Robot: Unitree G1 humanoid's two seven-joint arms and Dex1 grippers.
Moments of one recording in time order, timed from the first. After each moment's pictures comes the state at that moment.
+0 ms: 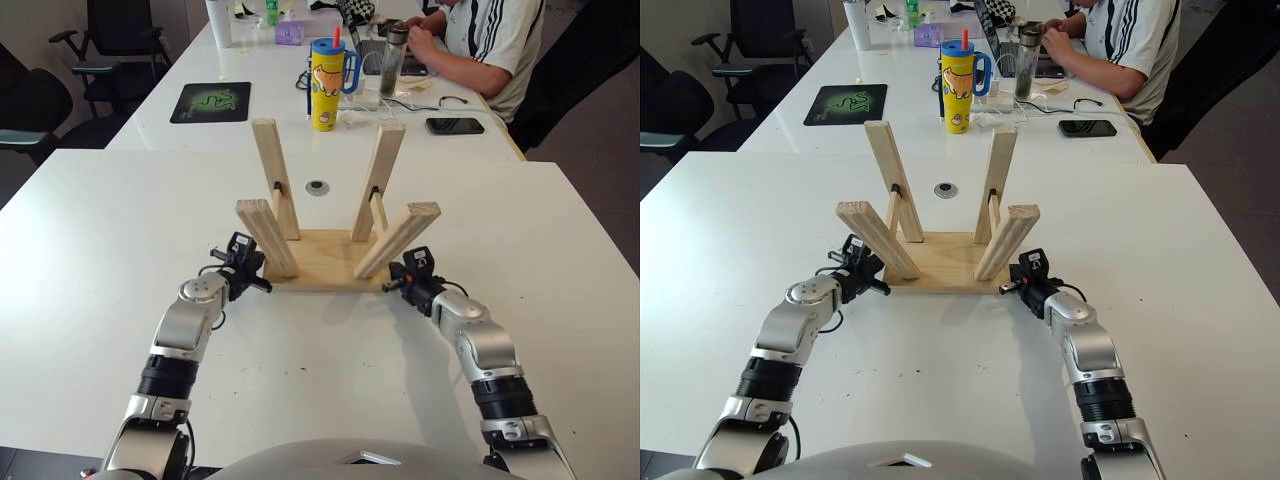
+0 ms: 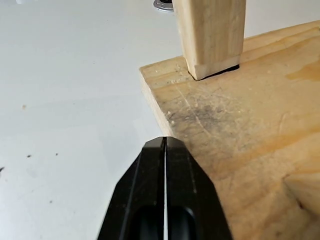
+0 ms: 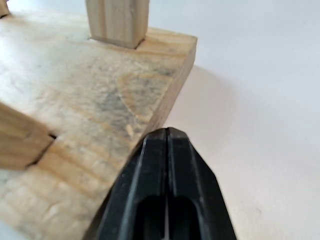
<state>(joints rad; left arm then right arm) -0.29 0.26 -0.09 0.13 -0.10 0.53 -0.35 -0.17 -0.26 0.05 0.08 0.16 0.50 0.33</state>
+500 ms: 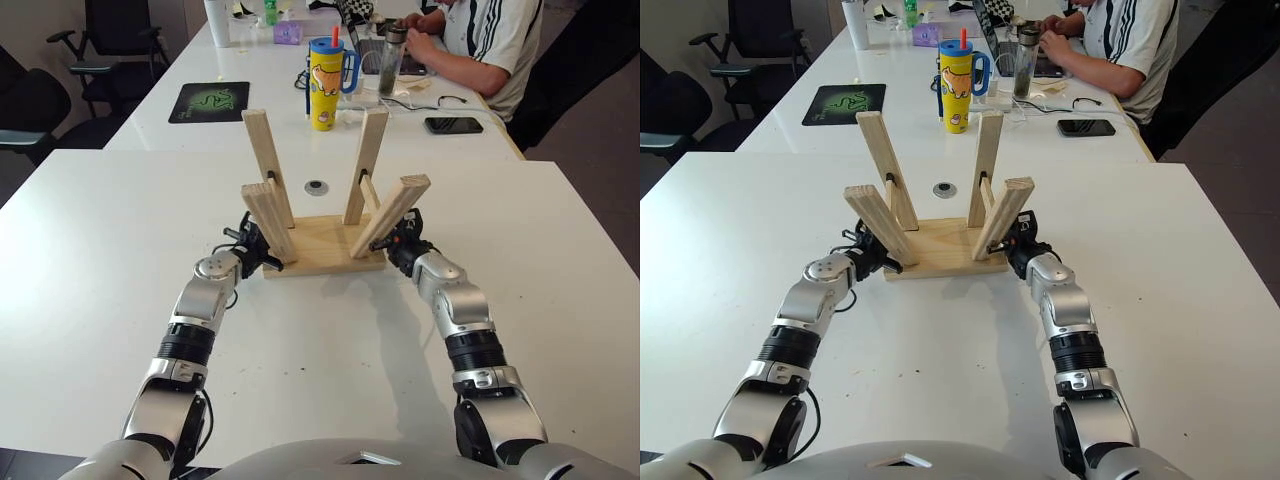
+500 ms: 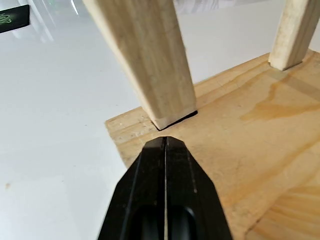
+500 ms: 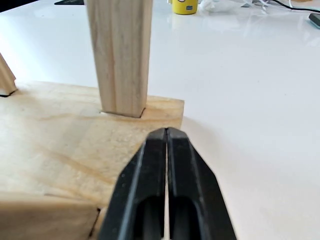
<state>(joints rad) -0.42 0.22 -0.07 0.36 -0.08 0.36 -0.36 -0.38 -0.18 0.01 0.25 0.13 0.45 0.24</state>
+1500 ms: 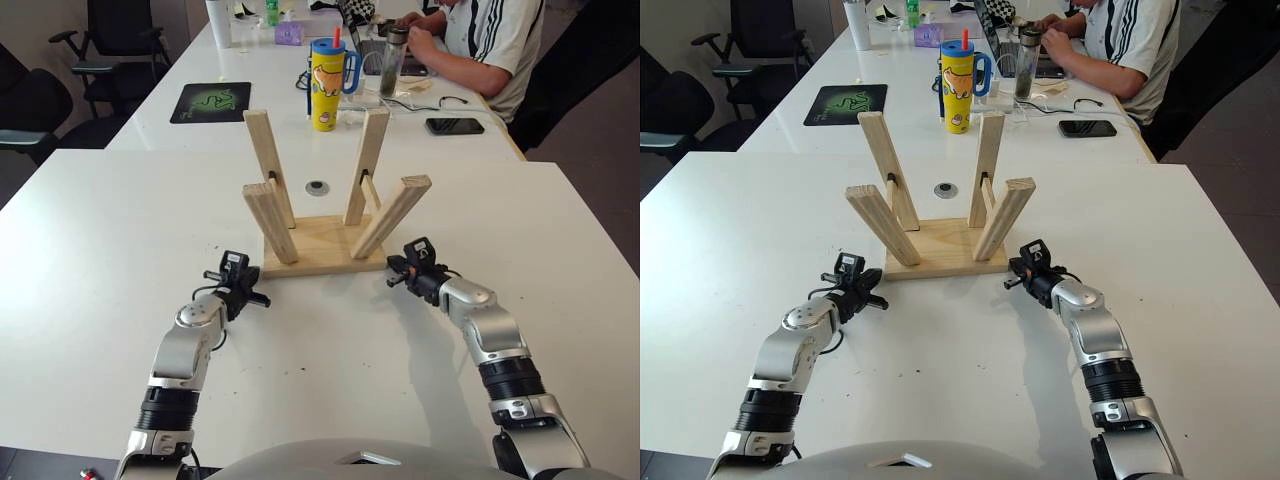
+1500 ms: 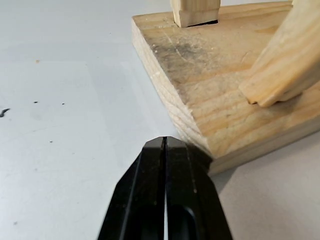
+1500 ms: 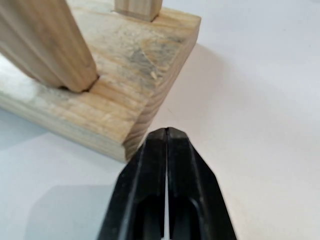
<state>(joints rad) -0.10 0.21 -0.05 -0.02 -0.12 0.56 -0.29 -0.23 -0.34 0.08 0.16 0.12 0.46 0.46</state>
